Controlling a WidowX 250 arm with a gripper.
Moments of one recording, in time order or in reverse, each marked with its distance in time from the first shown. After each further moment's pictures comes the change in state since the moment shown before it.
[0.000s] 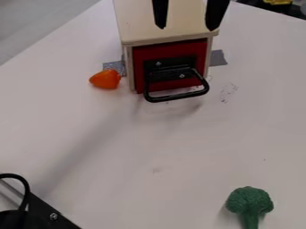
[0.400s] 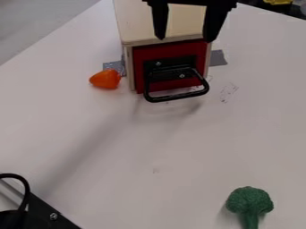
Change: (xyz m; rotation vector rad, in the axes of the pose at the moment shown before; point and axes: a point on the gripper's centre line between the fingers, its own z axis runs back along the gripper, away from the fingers) arm 0.006 -0.007 -0.027 0.038 0.005 0.001
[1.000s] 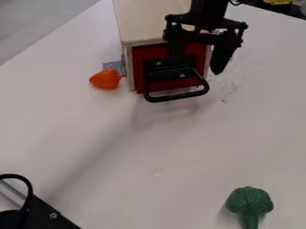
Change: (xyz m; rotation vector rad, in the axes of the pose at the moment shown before) arm 0.020 -0.029 -0.056 0.059 0.006 0.079
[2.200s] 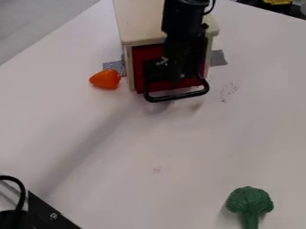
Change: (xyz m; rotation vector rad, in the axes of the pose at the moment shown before) arm 0.024 0.022 -0.033 -0.003 0.075 0.820
